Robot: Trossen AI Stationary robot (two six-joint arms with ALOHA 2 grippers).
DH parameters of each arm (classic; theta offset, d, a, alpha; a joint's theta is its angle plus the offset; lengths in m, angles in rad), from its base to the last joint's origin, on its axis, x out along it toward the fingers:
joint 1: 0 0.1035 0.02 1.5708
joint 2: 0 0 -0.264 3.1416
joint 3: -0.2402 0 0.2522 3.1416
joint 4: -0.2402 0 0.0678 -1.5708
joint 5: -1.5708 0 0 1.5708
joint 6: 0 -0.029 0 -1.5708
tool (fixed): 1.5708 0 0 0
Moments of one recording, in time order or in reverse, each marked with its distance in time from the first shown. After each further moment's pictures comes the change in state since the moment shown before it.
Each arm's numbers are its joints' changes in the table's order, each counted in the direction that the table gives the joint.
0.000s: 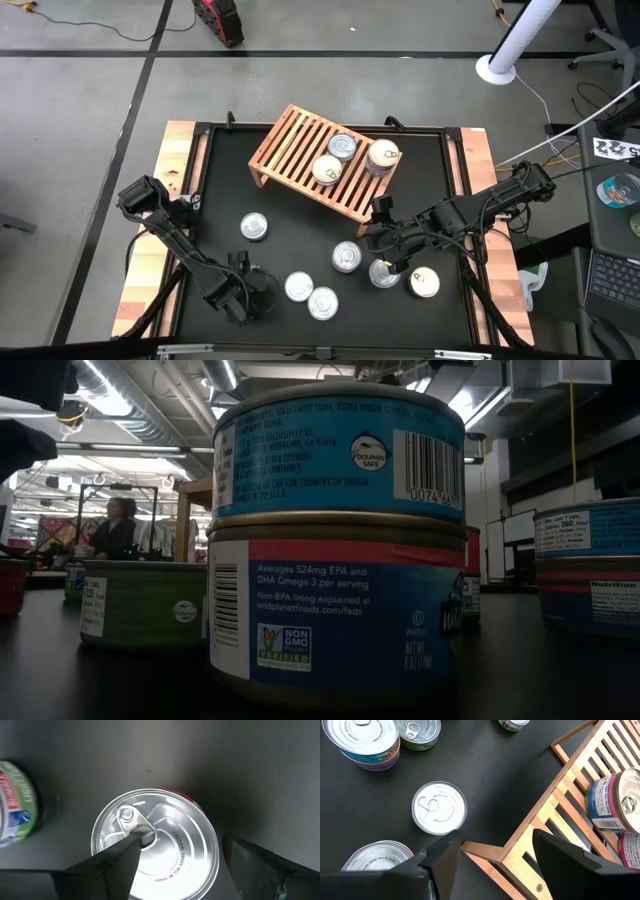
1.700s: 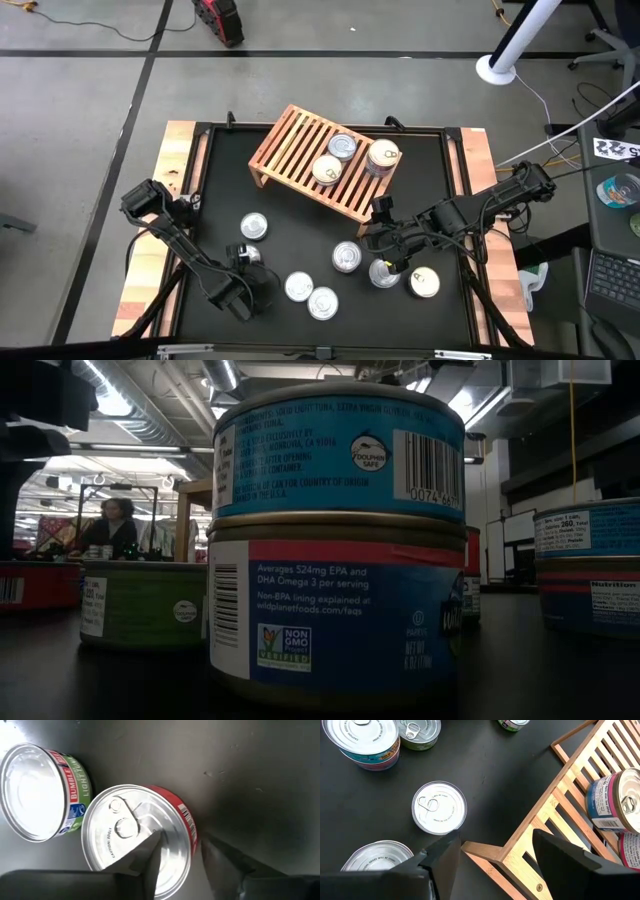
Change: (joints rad) left arm 0.011 -0.058 -0.003 -0.120 0.087 0.076; right arm 0.000 0.000 0.000 -0.001 0.000 0.000
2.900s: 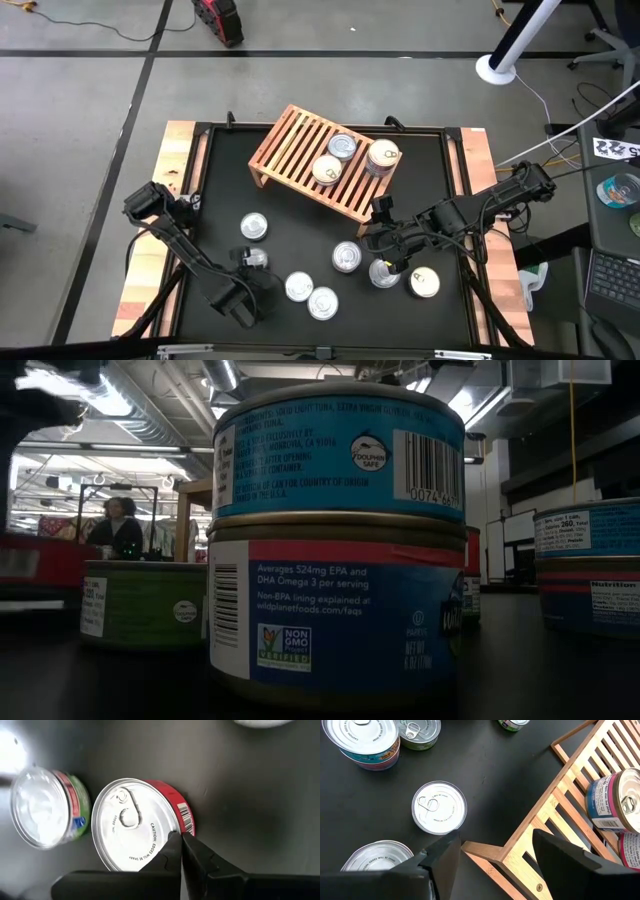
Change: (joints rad) left arm 0.004 -0.008 -0.143 -0.076 0.045 -0.005; right arm 0.000 0.000 0.000 0.000 0.000 0.000
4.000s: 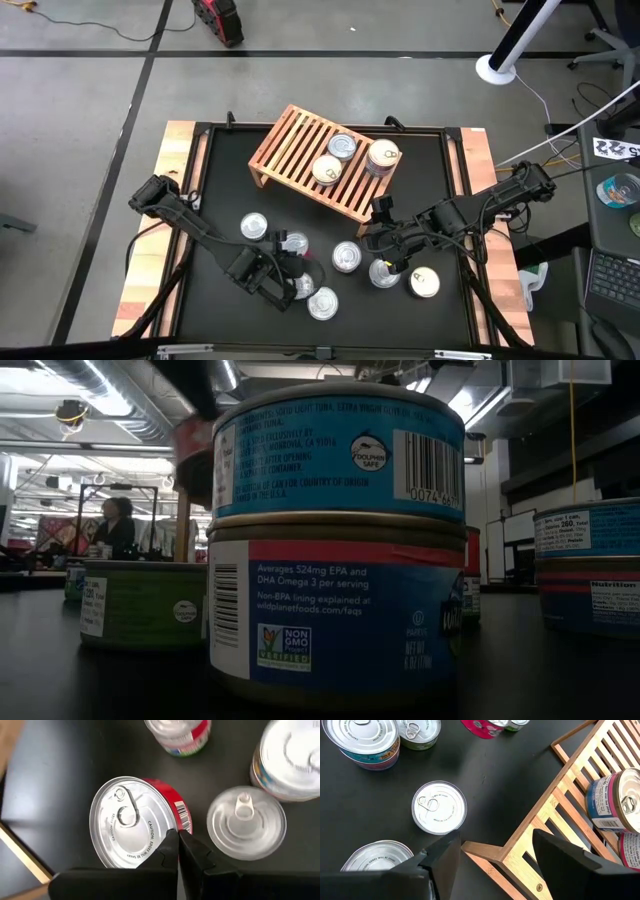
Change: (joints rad) left arm 0.204 0.004 -0.319 -0.005 0.156 -0.462; right arm 0.000 0.000 0.000 0.000 0.000 0.000
